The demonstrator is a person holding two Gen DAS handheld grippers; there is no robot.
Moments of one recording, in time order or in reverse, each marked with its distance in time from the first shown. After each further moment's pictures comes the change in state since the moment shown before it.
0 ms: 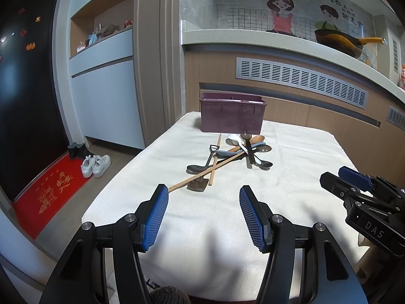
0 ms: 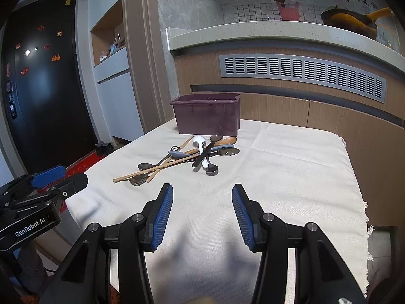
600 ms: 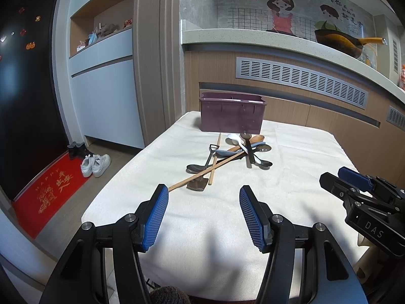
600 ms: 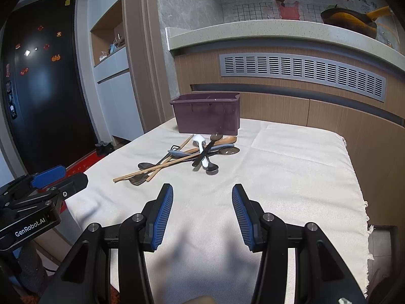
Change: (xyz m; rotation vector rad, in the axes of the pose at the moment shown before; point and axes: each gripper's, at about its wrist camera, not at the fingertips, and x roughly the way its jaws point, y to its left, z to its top) left arm 0.001 0.000 0.000 -0.001 0.000 -0.001; right arm 0.000 -0.001 -0.001 0.005 0.003 0.000
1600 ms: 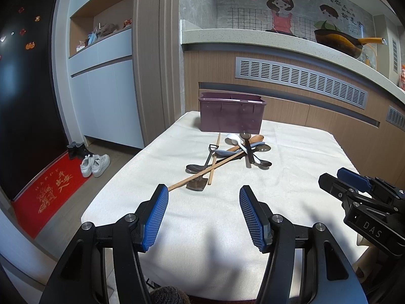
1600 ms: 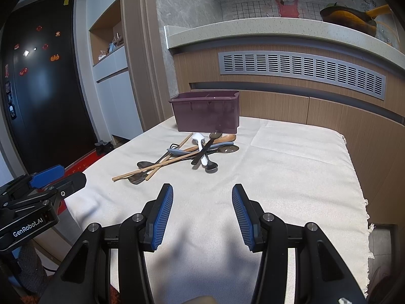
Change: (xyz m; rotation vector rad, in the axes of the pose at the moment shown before) left arm 0.000 0.000 0.000 -0.003 0.002 0.000; right arm 0.001 -0.001 0.000 0.003 0.006 -0.001
